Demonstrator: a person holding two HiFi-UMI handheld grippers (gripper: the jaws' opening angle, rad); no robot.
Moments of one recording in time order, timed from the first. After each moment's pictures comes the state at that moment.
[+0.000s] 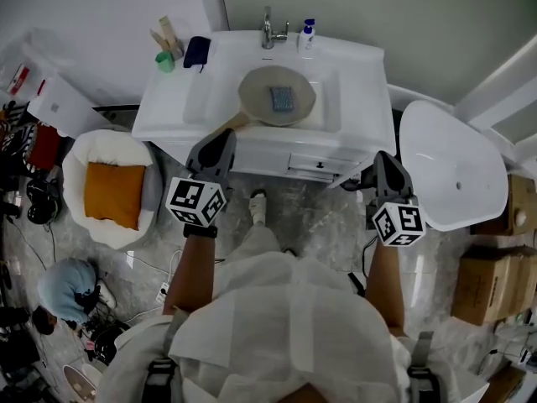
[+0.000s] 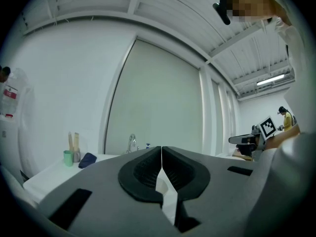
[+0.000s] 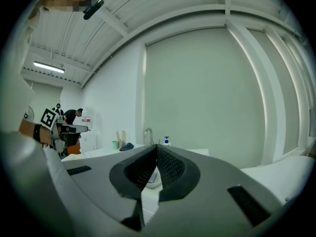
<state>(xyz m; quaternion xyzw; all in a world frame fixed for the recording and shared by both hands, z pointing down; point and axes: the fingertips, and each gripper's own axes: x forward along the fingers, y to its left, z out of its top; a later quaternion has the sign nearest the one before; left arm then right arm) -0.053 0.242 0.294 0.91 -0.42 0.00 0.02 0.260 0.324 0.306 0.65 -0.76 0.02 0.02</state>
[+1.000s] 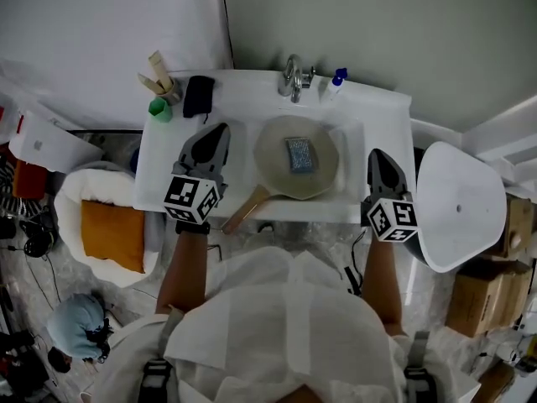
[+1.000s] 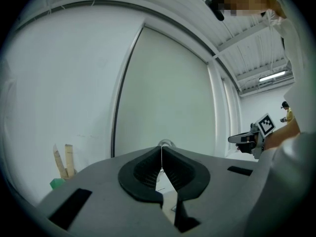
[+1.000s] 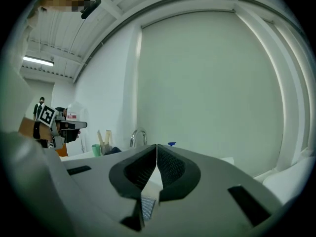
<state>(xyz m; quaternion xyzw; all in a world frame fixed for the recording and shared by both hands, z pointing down) -0.107 -0.067 0.292 0.92 -0.40 0.02 0.01 0.206 0.021 0.314 0.66 -0.75 0.04 0.04</state>
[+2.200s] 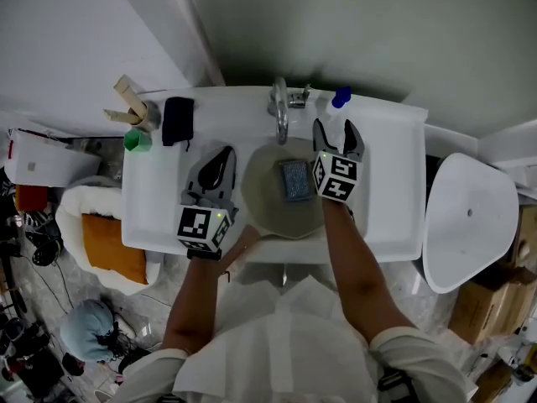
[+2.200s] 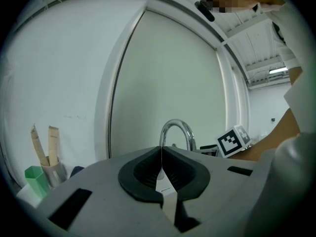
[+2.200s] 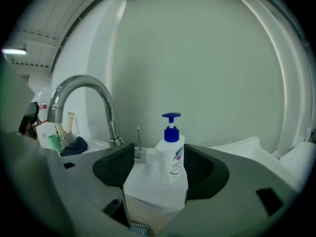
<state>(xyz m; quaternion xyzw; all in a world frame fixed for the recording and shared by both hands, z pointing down) -0.034 -0.157 0.364 0.90 -0.43 0.06 0.04 0.202 -0.211 0.445 0.71 -0.69 0.12 0.09</state>
